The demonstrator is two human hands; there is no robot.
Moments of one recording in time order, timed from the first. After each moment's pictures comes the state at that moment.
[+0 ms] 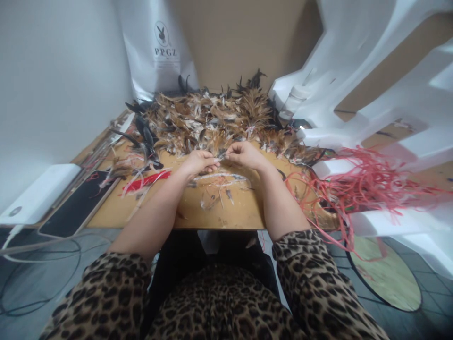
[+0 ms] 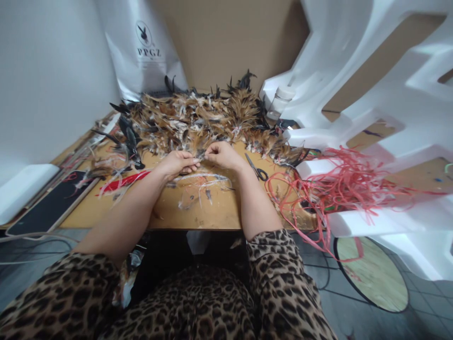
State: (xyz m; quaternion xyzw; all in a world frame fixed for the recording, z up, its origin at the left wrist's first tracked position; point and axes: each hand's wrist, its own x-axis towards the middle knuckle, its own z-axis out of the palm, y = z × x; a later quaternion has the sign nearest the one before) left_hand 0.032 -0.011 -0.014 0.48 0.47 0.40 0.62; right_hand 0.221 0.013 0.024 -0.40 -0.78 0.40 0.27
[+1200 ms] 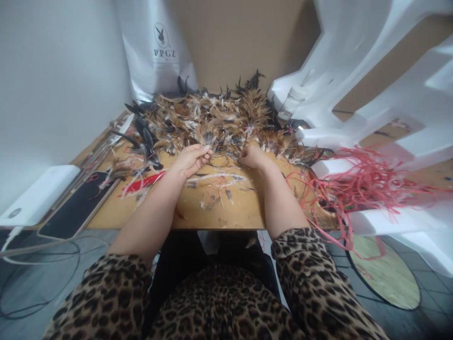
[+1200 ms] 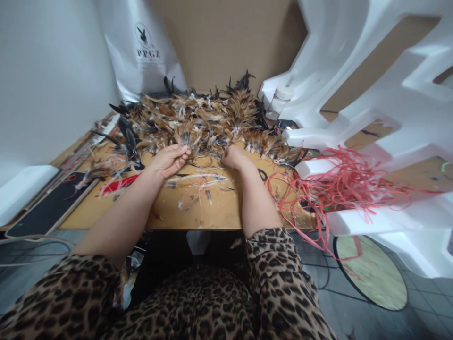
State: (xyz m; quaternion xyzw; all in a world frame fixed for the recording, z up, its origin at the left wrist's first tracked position) left_hand 0.022 -0.009 0.000 0.35 0.36 0.53 0.68; right_hand 0.250 0.038 0.005 -0.59 -0.77 0.17 0.15
